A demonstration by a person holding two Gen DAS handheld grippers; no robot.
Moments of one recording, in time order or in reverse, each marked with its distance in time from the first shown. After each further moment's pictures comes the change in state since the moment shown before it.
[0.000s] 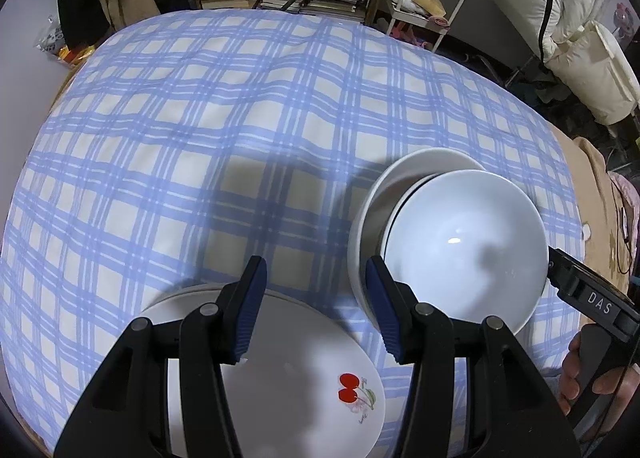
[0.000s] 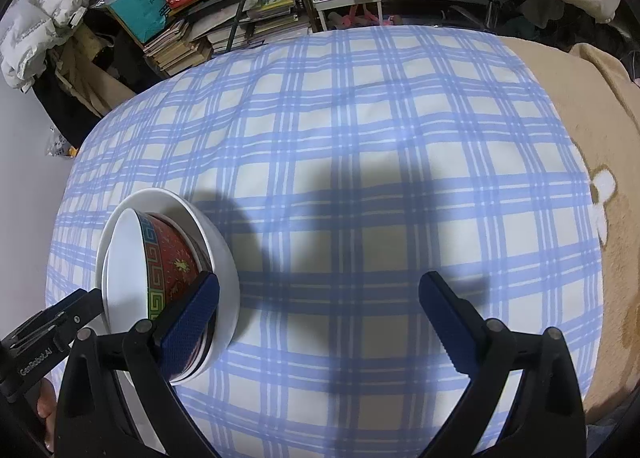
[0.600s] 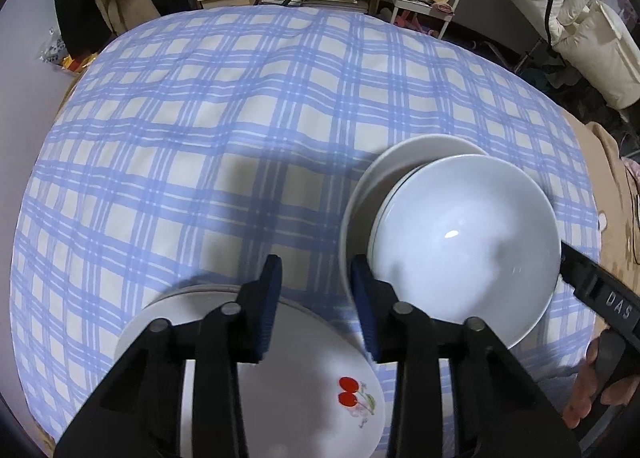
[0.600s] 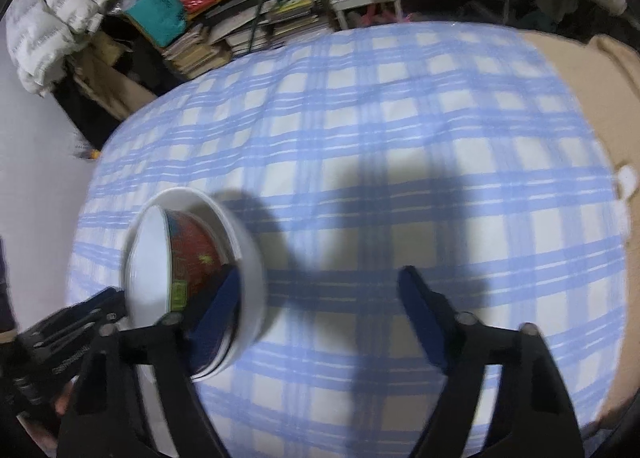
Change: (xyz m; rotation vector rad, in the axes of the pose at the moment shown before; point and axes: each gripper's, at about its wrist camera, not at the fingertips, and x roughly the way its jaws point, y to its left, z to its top) left arm 0.010 -0.013 0.000 0.035 0.022 0.062; right arm 0.002 0.004 -0.002 0.010 0.012 0.134
